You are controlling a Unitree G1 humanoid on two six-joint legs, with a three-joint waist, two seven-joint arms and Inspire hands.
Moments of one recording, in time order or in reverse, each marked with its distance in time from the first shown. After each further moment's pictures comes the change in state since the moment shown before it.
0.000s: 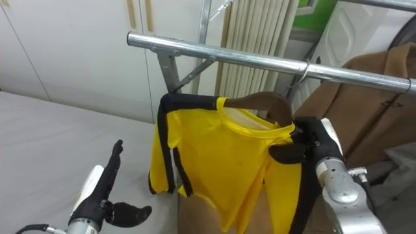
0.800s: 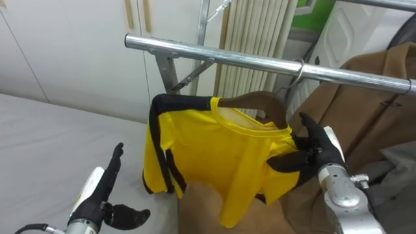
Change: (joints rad) left arm 0.000 -0.002 0.012 0.000 0.019 0.034 -0.042; right arm 0.000 0.000 0.000 0.050 0.001 0.009 0.001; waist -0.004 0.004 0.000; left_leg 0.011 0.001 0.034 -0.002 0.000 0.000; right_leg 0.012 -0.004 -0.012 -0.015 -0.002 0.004
